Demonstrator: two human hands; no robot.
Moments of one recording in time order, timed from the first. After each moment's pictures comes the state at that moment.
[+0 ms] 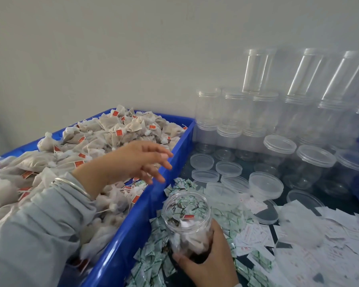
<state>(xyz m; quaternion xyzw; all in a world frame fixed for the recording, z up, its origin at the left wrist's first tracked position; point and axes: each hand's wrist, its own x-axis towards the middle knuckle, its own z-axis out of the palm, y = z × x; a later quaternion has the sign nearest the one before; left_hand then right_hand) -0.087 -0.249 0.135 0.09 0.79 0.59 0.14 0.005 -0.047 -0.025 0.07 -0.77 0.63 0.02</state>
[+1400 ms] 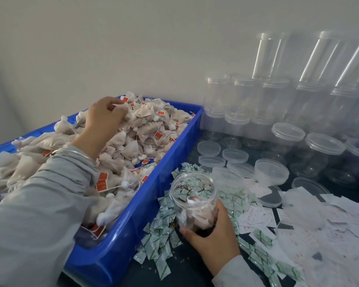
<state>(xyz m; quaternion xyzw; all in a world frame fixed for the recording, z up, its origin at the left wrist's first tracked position) -0.118 -0.309 0.135 -0.11 0.83 0.45 -0.32 0.007 -0.045 -0.028 0.05 -0.80 0.60 0.02</state>
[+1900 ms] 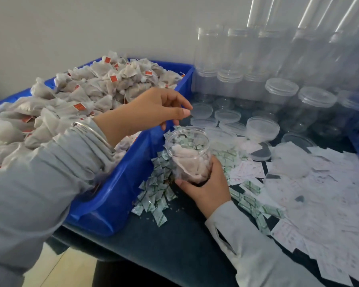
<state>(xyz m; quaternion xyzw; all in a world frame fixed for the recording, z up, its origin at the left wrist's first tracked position) -0.056 -0.204 0.125 0.20 0.87 0.45 0.02 0.010 -0.046 -0.025 0.02 -0.79 0.61 0.05</state>
